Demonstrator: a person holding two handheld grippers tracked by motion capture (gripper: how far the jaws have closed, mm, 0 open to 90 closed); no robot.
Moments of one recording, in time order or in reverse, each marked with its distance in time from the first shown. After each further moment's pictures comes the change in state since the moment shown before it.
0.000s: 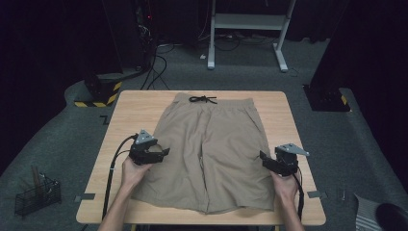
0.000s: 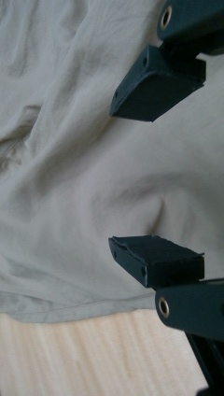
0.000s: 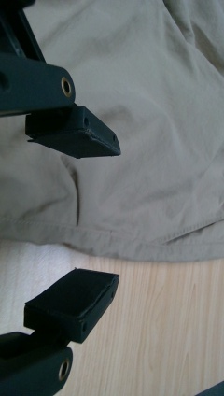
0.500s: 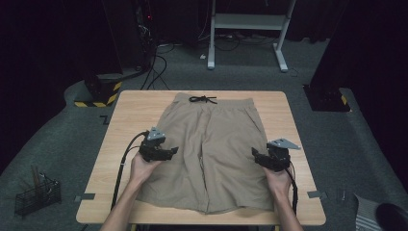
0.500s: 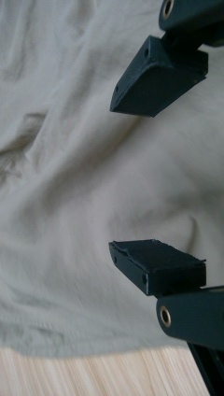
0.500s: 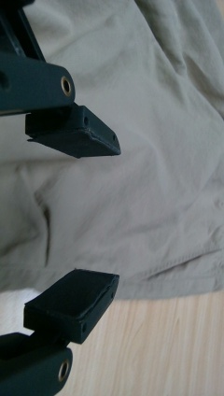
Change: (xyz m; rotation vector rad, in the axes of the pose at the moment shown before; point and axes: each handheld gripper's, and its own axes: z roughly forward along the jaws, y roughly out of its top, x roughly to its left) left arm -0.011 0.015 0.027 0.040 -0.038 0.006; right arm 0.019 0.017 0.010 0.008 0.055 -0.034
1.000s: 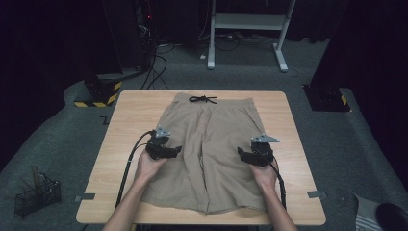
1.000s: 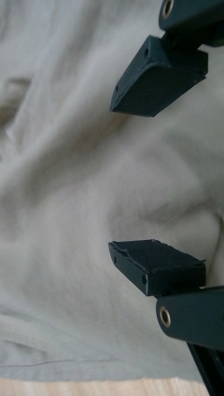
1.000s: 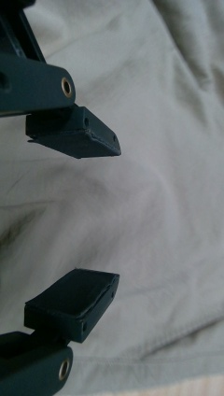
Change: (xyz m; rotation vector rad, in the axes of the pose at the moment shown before) left arm 0.006 -0.005 0.033 0.056 0.035 -0.048; right arm 0.027 0.006 0.044 0.089 0.051 -0.063
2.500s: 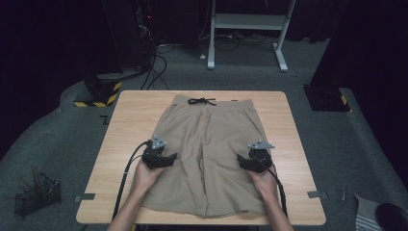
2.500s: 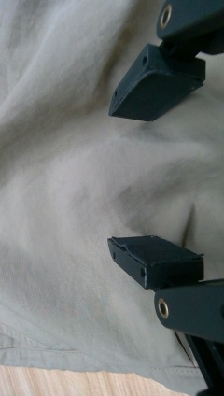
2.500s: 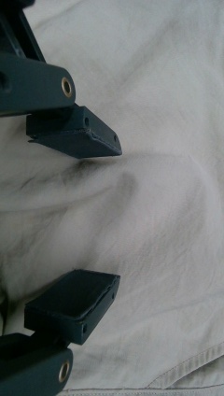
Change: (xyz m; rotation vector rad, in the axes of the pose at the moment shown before) left arm -0.008 -0.037 -0.007 -0.028 0.070 0.002; right arm 0.003 -0.023 0.011 0.059 -0.030 -0.059
